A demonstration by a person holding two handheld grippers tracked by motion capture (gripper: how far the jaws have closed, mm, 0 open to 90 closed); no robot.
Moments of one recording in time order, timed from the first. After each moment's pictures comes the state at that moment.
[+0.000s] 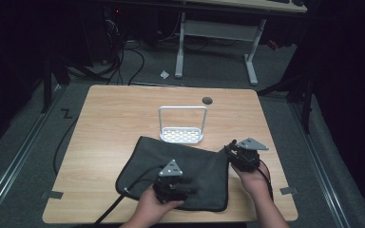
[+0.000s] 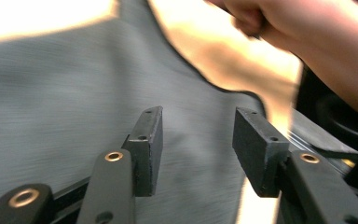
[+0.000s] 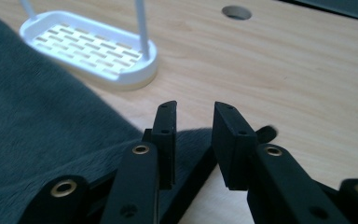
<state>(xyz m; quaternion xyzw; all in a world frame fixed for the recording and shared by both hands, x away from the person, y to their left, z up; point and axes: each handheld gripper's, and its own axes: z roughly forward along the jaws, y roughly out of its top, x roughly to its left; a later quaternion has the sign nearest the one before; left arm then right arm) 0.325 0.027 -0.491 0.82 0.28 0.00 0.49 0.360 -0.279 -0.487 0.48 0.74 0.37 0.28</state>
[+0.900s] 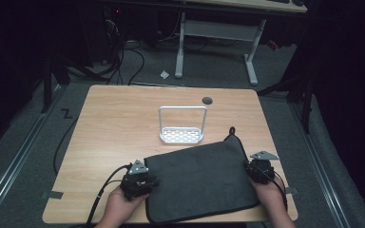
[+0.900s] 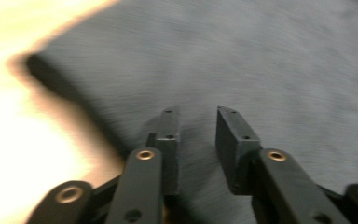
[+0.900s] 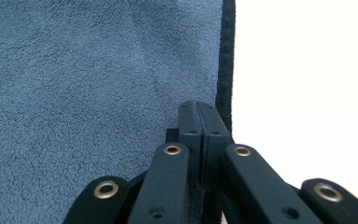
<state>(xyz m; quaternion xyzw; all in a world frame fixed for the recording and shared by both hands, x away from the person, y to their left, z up) 0.342 0.109 -0.525 0.82 0.39 0.06 0.42 0.339 -0.334 -0.523 0.55 0.75 0.27 0.26</state>
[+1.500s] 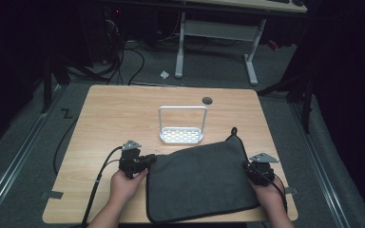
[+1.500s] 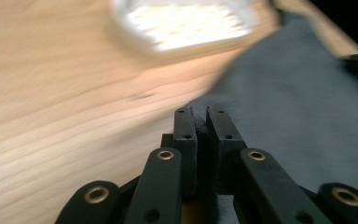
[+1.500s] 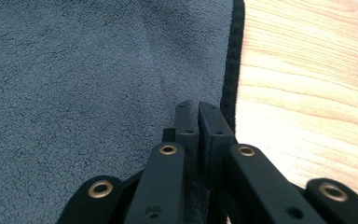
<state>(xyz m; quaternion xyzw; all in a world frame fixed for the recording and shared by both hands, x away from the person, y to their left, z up) 0.369 0.095 -0.501 0.77 0.41 0.04 0.48 0.335 -0.331 -0.525 0.54 0.75 0.27 0.27</state>
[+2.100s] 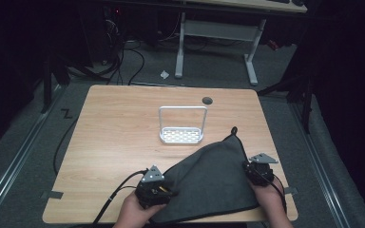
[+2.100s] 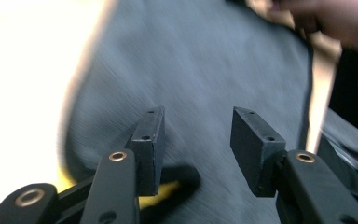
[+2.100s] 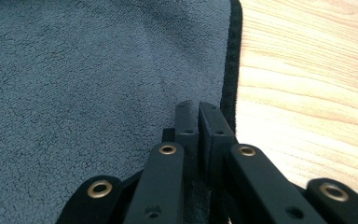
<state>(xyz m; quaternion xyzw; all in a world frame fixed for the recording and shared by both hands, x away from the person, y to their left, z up) 0.314 0.068 -0.501 0.81 0.32 0.02 0.49 0.334 -0.328 -0.526 0.54 0.75 0.27 0.28</state>
